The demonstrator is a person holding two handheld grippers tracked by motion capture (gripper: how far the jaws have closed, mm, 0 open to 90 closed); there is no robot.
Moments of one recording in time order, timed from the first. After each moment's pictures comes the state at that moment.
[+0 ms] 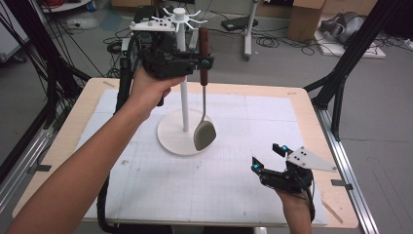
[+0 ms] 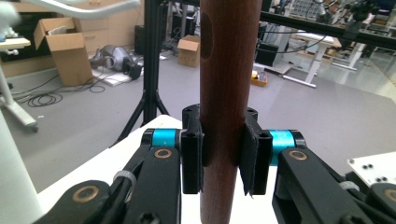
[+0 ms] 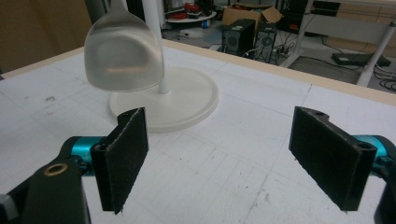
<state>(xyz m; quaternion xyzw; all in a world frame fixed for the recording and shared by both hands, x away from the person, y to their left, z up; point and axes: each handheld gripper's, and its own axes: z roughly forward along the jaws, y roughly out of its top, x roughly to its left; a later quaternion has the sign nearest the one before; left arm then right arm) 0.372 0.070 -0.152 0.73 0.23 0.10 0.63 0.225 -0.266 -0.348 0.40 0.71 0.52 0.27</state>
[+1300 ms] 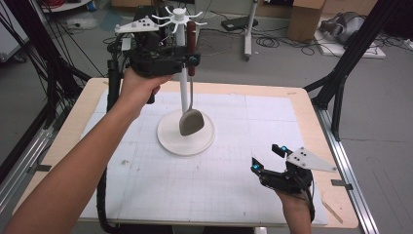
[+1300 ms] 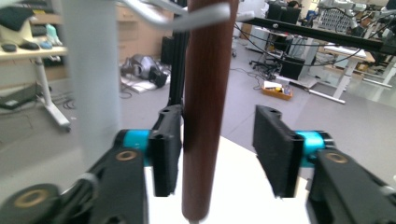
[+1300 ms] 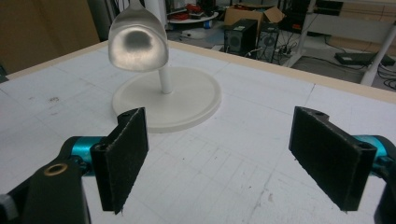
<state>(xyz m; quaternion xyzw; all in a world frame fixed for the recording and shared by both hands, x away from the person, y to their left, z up) 0.375 0.106 -0.168 0.71 0.26 0.14 0.64 0.225 -0.266 -0.349 0.40 0.71 0.52 0.26</state>
